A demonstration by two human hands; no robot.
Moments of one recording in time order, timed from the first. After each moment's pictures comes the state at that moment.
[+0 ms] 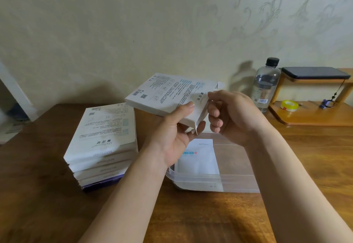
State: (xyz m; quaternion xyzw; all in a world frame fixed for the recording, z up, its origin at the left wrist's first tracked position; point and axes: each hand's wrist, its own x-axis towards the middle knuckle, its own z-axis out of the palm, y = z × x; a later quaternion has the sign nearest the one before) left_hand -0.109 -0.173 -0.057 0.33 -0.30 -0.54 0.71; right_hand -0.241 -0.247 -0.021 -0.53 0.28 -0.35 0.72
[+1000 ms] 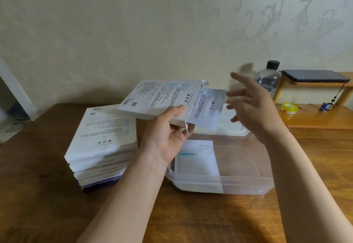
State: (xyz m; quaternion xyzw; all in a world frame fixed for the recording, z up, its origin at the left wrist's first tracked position) left_hand -0.106 -0.176 -0.055 0.30 -0.13 -0.56 0.76; right_hand -0.273 -0.278 -0.032 -0.73 0.38 -0.45 0.36
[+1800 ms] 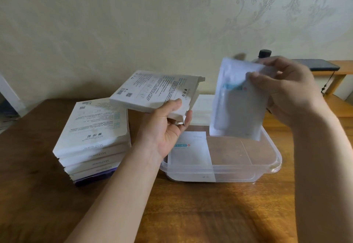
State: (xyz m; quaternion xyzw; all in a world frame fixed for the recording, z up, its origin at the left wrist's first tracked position) left_hand -0.116 -0.179 -0.060 0.30 -0.13 -0.56 0.76; right_hand -0.323 -0.283 -0.010 -0.61 0.31 -0.55 0.48
